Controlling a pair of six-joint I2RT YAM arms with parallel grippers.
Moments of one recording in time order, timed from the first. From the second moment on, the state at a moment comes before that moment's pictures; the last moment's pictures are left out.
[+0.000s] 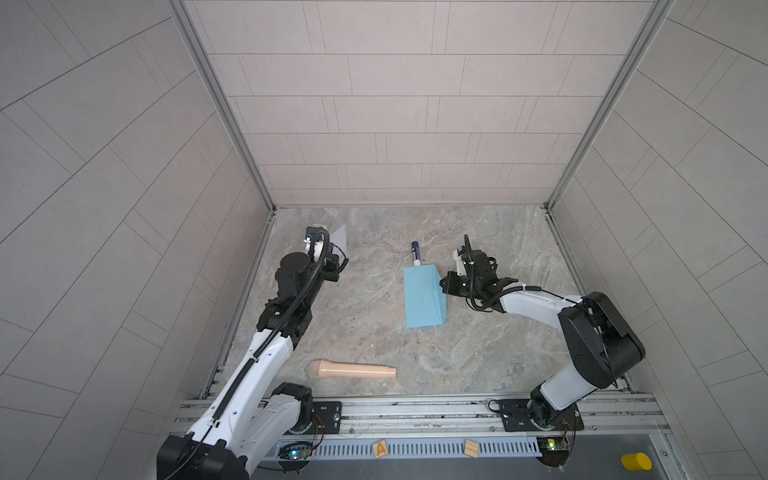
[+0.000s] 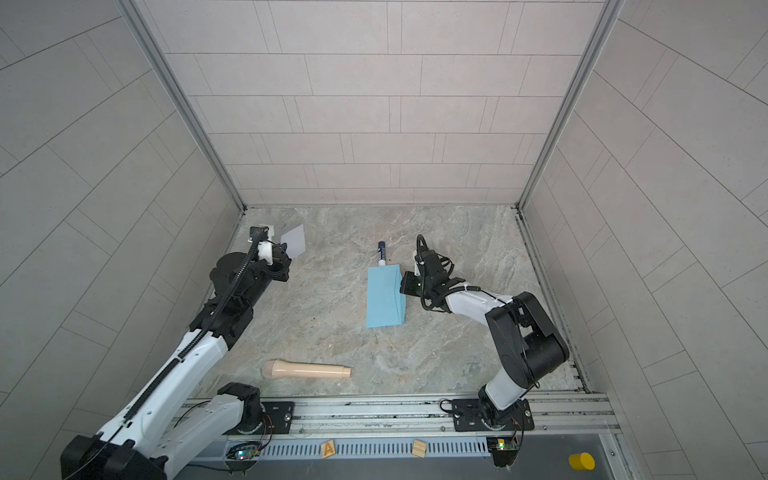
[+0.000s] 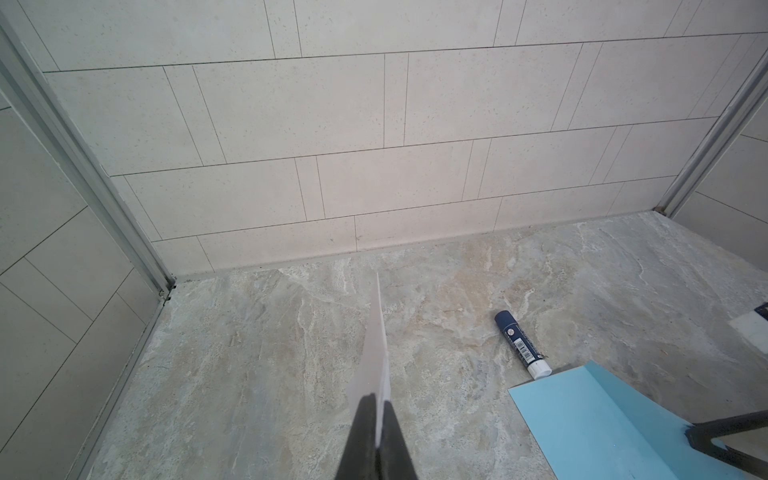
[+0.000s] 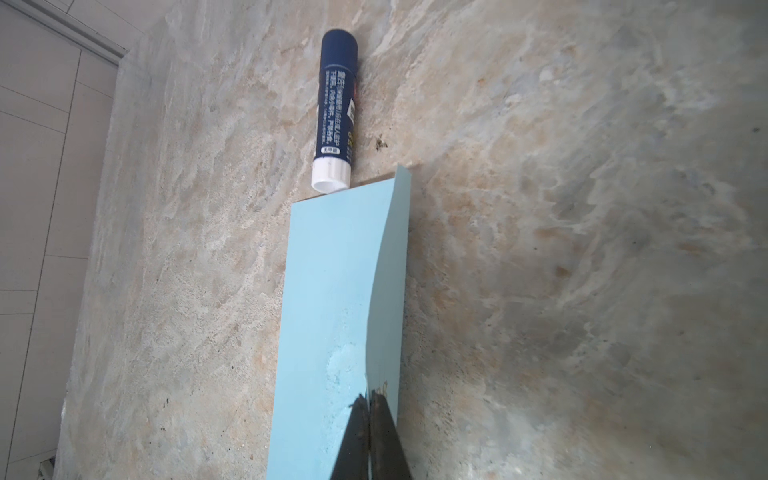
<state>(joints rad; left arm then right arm) -0.20 0.92 0.69 0.03 -0.03 0.02 0.42 1.59 0.82 0.02 -0.19 0.64</state>
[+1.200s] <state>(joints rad) -0.19 1.00 0.73 0.16 0.09 -0.80 0.41 1.17 0.80 0.05 -0.15 0.68</state>
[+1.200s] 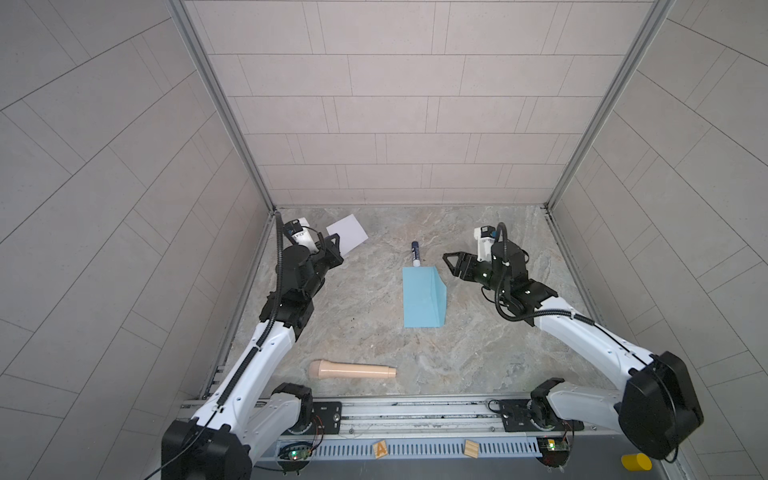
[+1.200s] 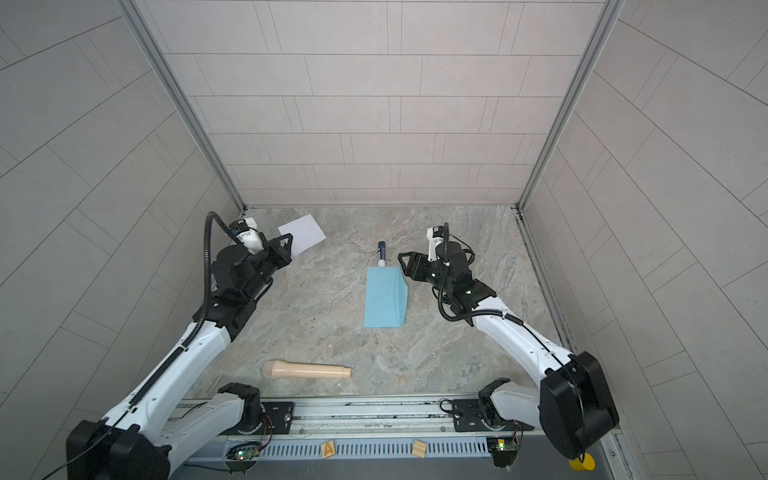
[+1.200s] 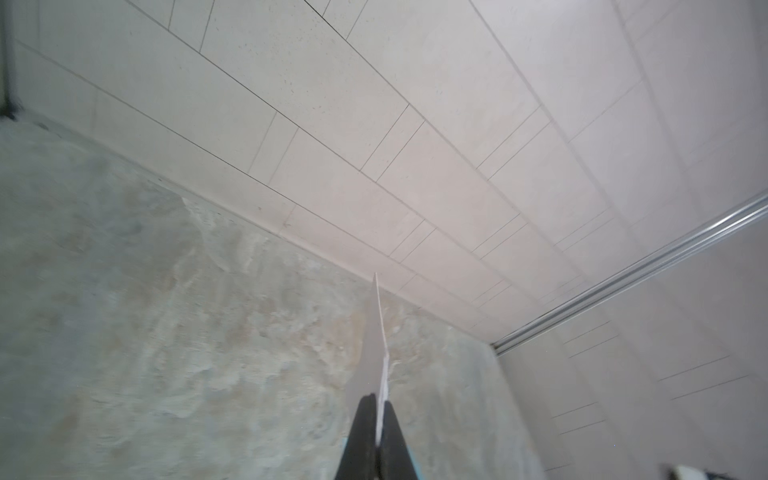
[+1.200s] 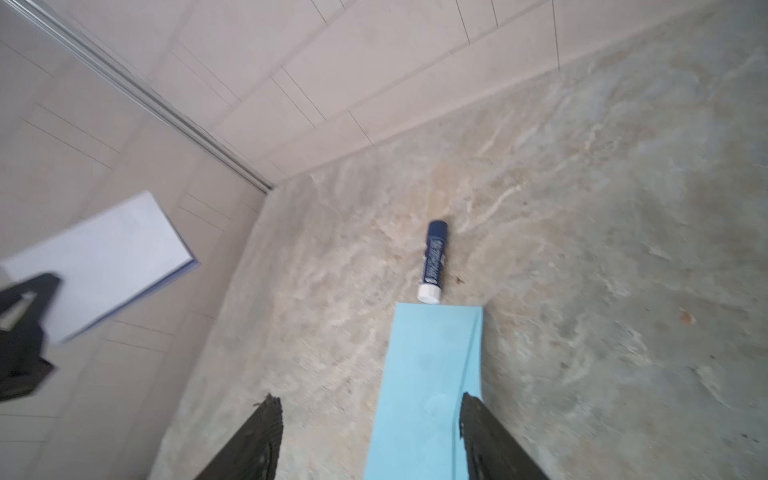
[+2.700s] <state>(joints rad) -0.38 1.19 0.54 0.72 0.30 -1.68 0.69 1.46 0.89 0.63 0.02 1.31</state>
